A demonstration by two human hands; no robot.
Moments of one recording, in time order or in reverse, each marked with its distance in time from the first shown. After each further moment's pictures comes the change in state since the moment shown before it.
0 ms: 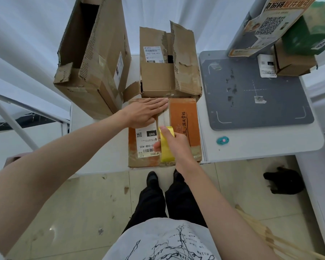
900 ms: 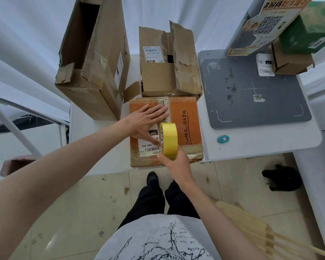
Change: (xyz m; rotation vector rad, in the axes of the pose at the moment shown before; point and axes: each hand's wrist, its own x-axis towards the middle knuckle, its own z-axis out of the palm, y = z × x) left_hand -0.011 0.022 0.013 -0.001 -0.173 -0.075; right_hand 0.004 0.075 -0.001 -0.242 0.050 -0.283
